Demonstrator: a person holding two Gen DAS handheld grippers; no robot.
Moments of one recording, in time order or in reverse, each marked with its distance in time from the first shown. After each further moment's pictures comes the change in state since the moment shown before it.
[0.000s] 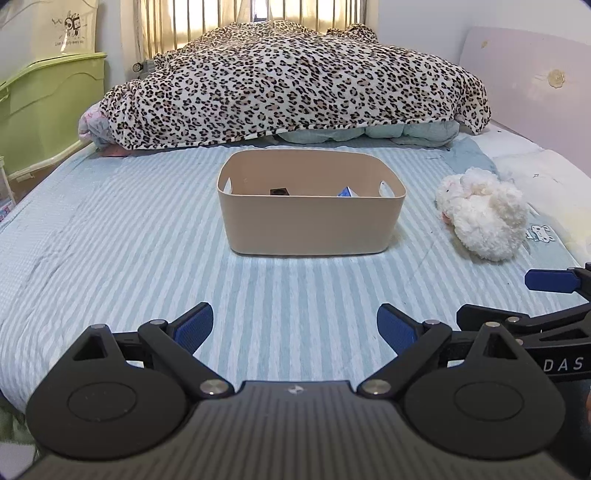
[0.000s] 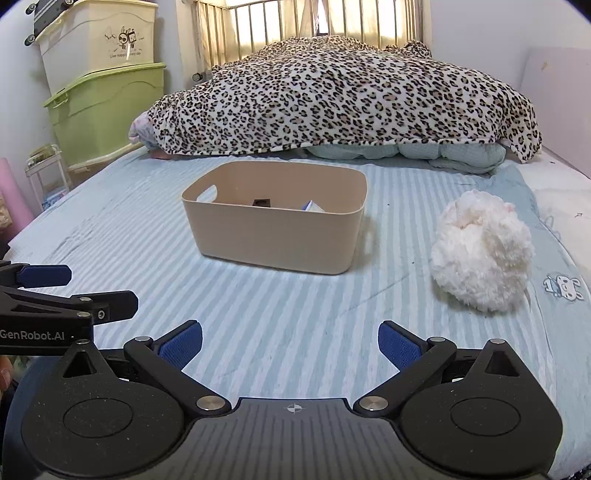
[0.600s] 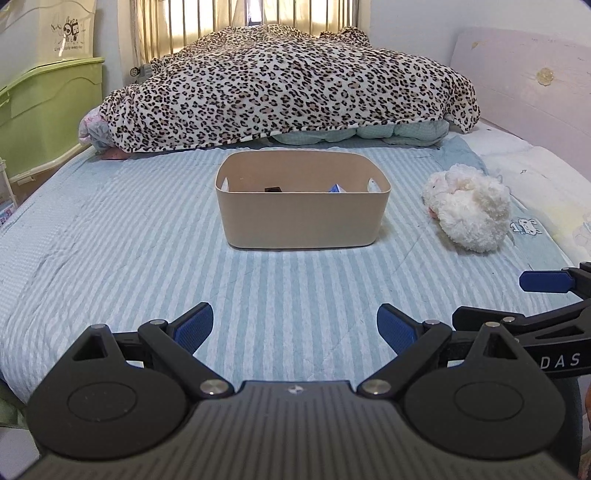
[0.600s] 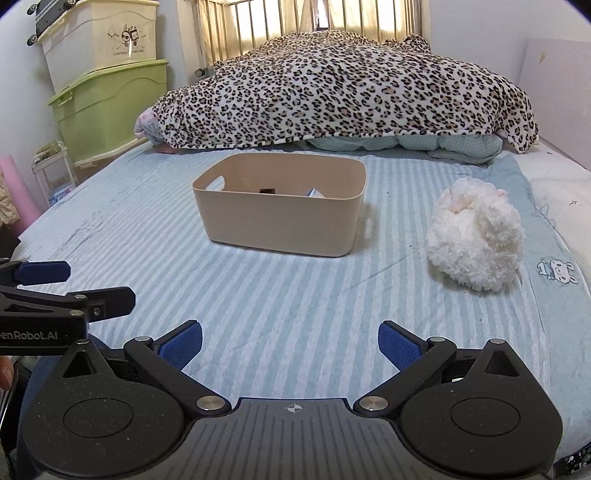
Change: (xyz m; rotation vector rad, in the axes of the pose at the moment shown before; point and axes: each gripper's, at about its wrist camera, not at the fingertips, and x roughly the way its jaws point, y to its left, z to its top) left arm -0.030 -0.007 -0.013 0.014 -0.007 -0.016; right arm -0.026 0.004 -0.014 0.006 0.015 0.014
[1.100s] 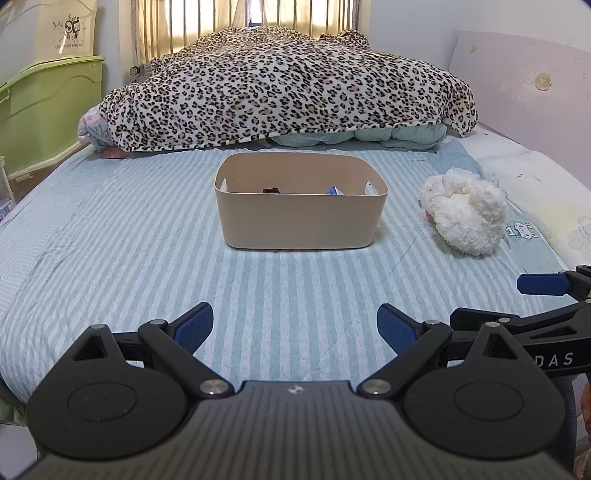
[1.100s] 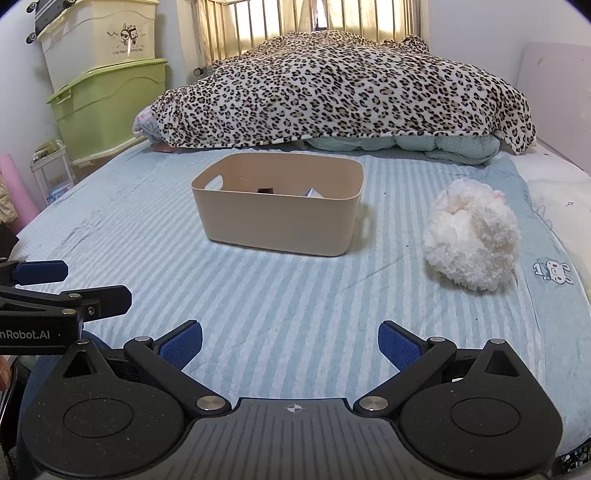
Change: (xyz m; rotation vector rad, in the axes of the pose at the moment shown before) left arm -0.005 0.004 -0.001 -0.013 -0.006 -0.011; right arm 0.001 0.000 -0.001 -0.001 0.007 -0.016
